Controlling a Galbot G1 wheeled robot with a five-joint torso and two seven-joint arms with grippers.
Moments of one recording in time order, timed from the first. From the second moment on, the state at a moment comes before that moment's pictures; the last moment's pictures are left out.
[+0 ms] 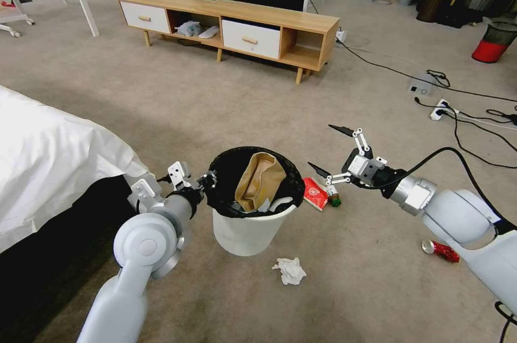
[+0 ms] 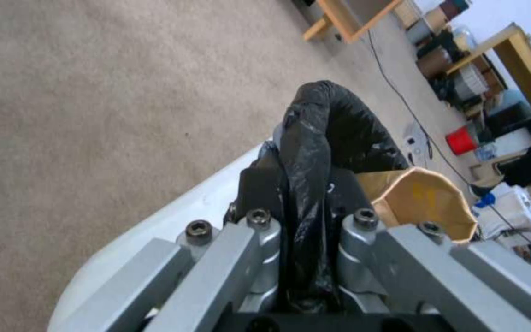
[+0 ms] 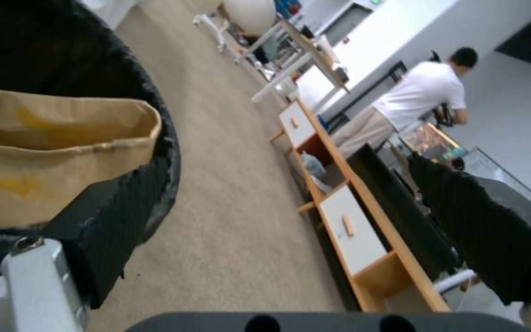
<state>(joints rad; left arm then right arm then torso) 1.08 -1.26 -0.36 -2.16 -1.26 0.53 -0.69 -0.98 0.60 0.27 1.93 0.13 0.26 -0.29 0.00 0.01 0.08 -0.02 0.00</state>
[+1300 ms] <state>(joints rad) 1.07 -1.18 -0.48 -2.27 -1.35 0.53 -0.74 -1.06 0.73 0.06 1.79 0.62 -0.14 -0.05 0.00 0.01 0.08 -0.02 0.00</state>
